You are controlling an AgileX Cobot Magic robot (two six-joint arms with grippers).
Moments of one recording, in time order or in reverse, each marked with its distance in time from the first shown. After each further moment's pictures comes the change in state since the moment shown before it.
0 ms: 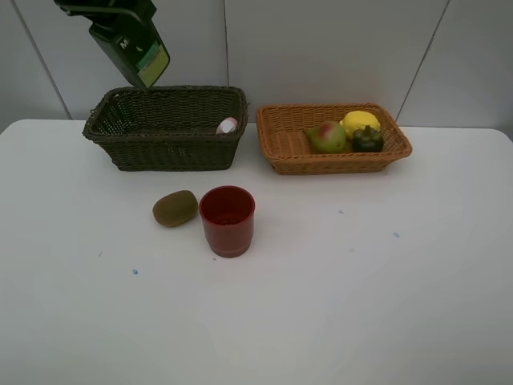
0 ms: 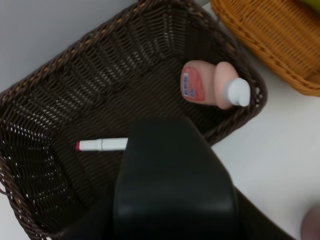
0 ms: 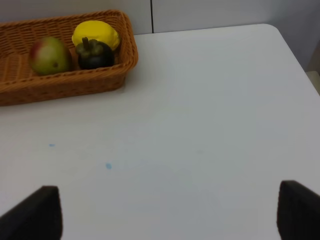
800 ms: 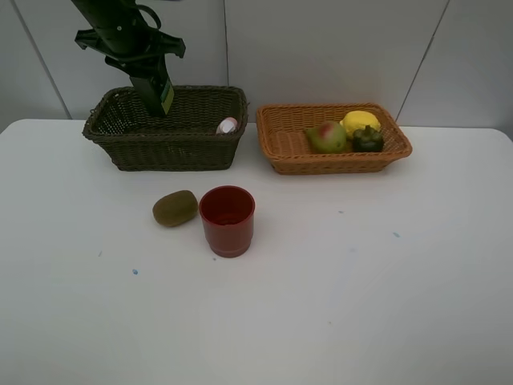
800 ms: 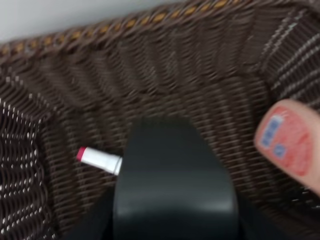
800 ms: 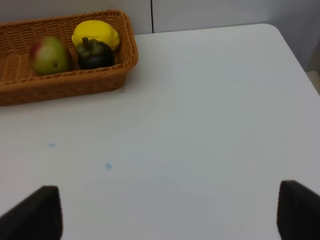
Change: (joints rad) left arm 0.118 0.451 -0.290 0.001 -0.027 -0.267; right arm 0.000 0.000 0.000 0.000 0.000 0.000
